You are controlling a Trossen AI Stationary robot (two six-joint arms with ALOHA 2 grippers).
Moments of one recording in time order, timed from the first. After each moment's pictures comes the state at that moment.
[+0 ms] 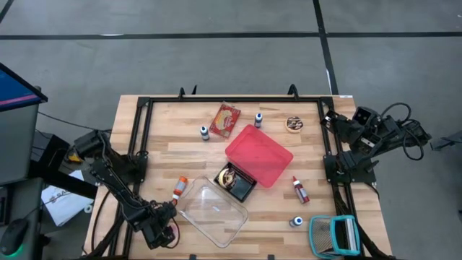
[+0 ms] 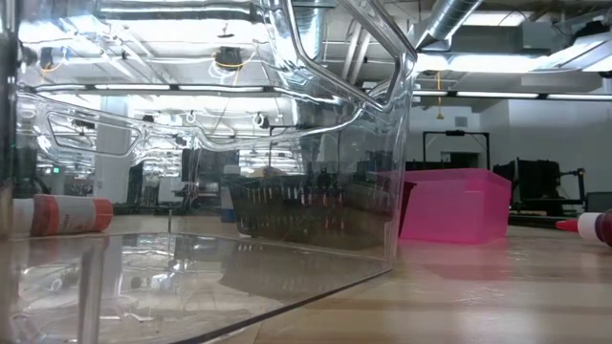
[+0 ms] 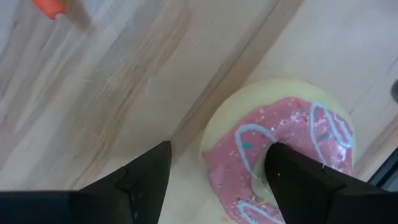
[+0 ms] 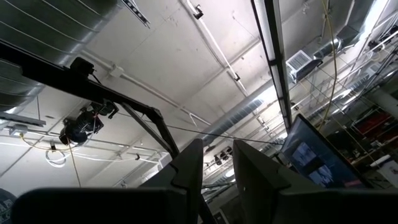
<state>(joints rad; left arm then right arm) -0.98 1.63 0.83 -0.53 -0.11 -1.60 0.30 0.45 0.51 0.74 0.23 0.50</state>
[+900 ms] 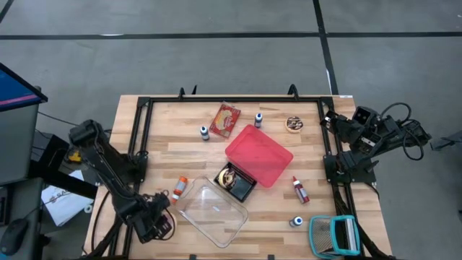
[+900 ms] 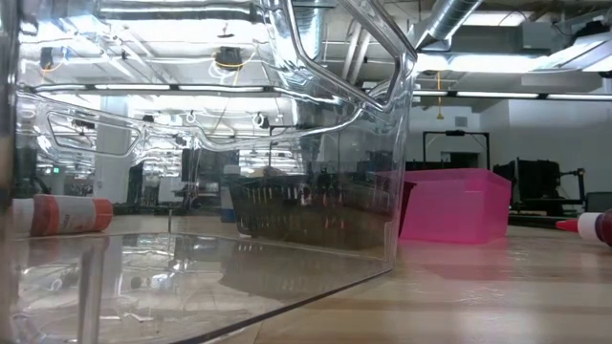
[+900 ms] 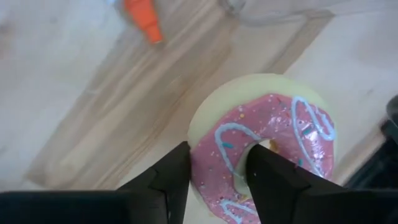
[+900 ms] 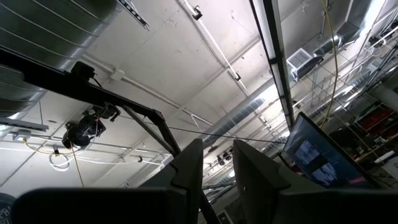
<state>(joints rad) -1.00 1.45 0.83 -0.72 -0.19 -1.74 0.30 0.45 0.51 0.74 0.24 0.52</state>
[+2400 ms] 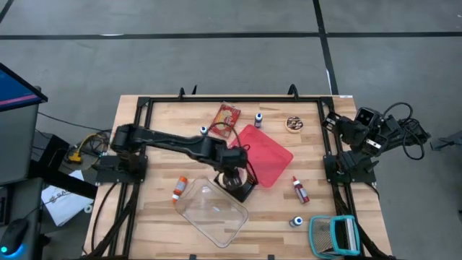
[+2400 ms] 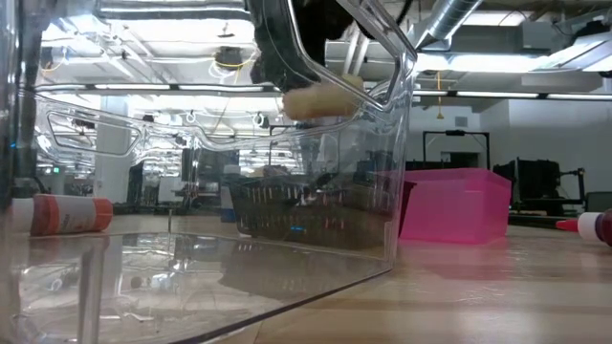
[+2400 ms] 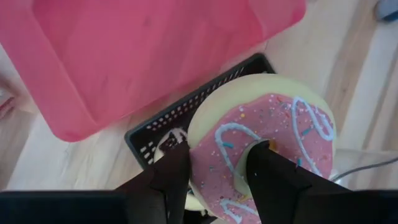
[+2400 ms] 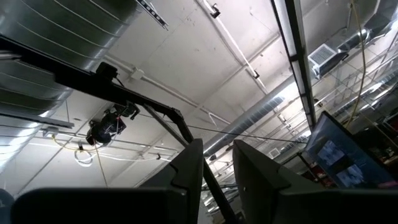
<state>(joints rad) -0.12 1.92 1.68 -0.92 -0.12 -0.47 0.33 0.45 0.51 0.78 0.18 0.52</state>
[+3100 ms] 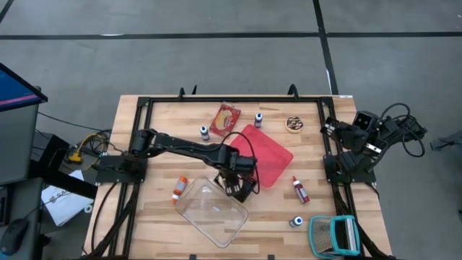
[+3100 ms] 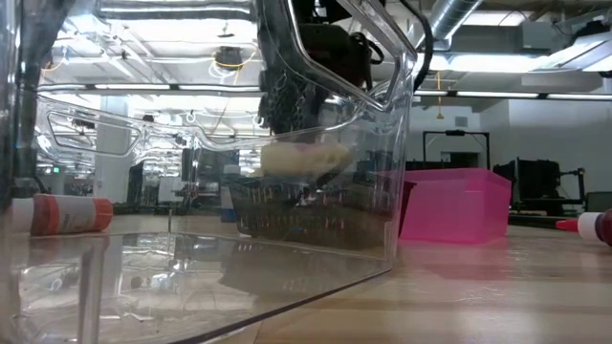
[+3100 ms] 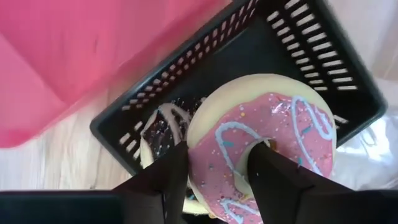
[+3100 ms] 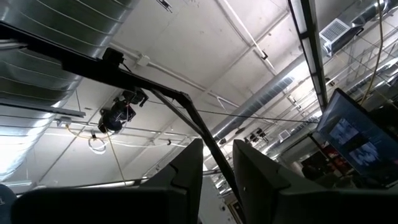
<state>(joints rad) -0.13 2.10 1.77 -1.04 -0.05 -0.35 0.41 0.45 0.51 0.74 0.18 0.52</state>
